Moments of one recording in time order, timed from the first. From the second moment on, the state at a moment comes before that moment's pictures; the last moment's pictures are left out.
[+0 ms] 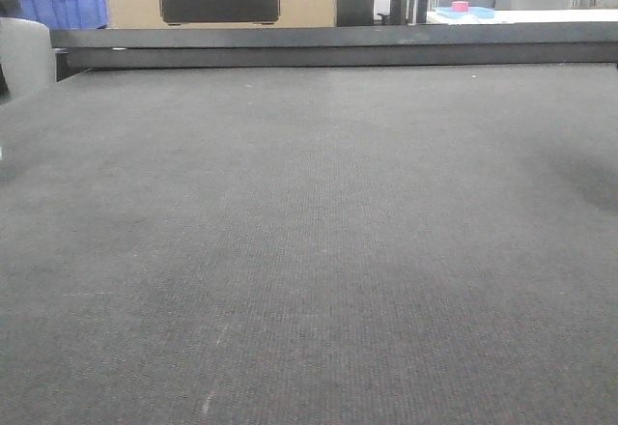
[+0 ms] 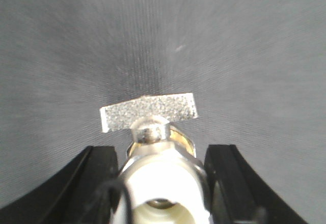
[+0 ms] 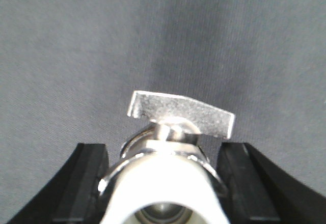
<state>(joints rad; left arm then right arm) 0.11 1.85 -1.70 -0.07 1.19 0.18 0.02 1.46 -1.24 0.20 1.02 -0.20</state>
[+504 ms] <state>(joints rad) 0.04 1.47 -1.70 -0.07 1.16 0.18 0.02 1.26 -1.27 0.20 0.94 -0.20</state>
